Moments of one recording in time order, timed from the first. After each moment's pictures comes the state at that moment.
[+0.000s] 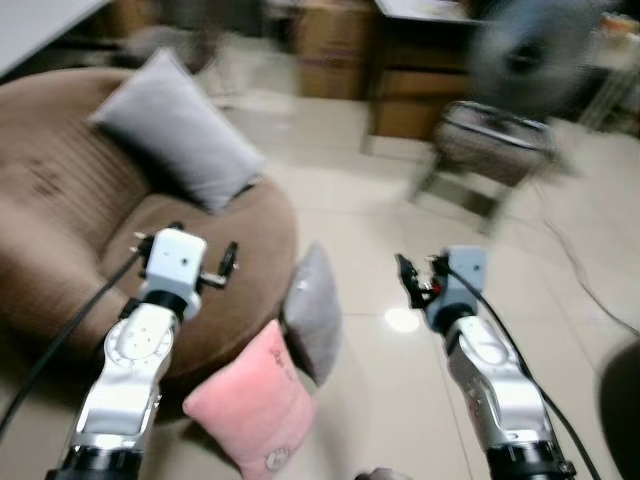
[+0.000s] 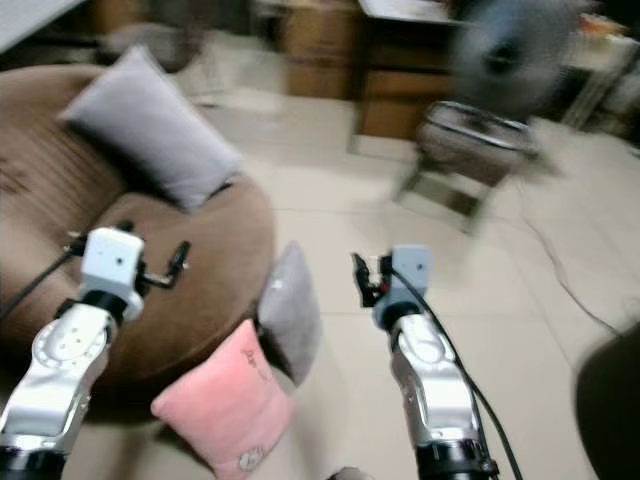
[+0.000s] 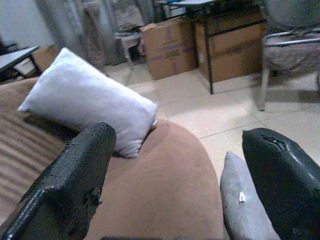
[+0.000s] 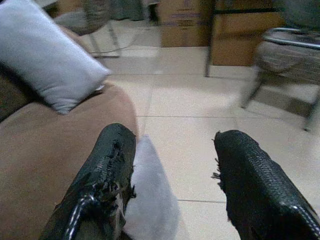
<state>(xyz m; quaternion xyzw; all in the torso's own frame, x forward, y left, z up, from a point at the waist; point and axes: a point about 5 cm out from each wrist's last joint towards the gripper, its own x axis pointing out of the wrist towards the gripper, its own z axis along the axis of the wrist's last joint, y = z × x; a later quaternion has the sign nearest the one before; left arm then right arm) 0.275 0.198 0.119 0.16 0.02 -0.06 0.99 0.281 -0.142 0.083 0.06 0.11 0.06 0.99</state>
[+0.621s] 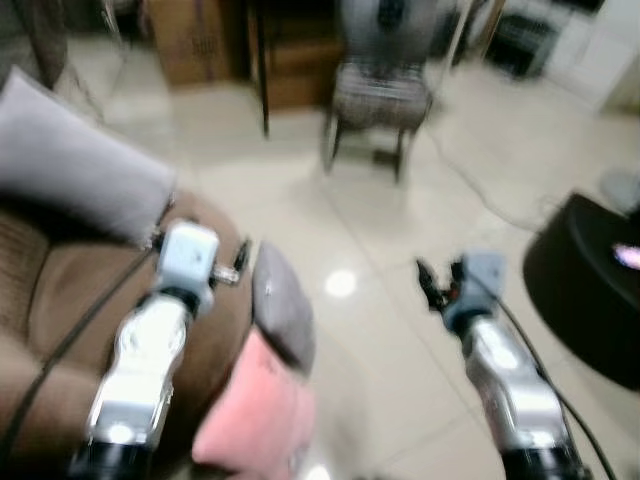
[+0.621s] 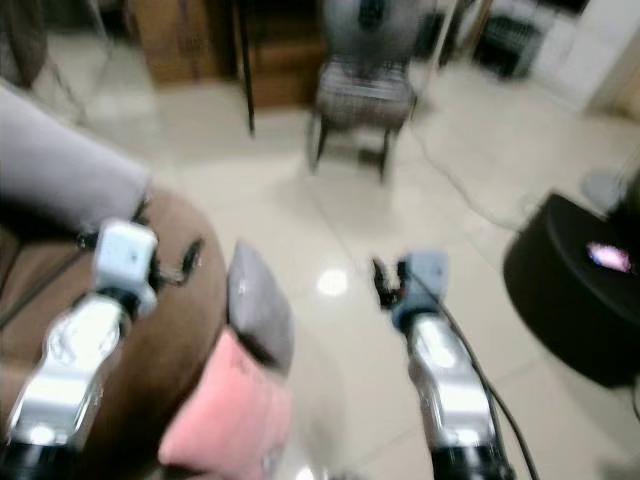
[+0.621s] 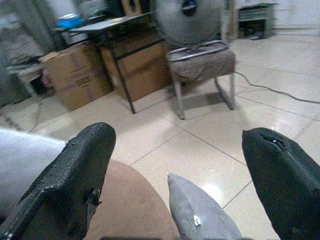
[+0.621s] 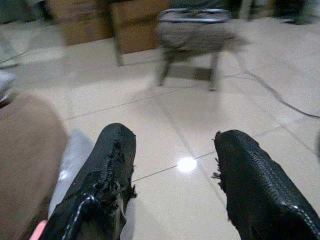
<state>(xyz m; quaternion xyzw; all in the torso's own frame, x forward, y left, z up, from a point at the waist) 0.280 0.183 0.121 0.15 0.01 -0.09 0.98 0.278 -0.161 0.077 0.05 0.12 0.03 0.99</state>
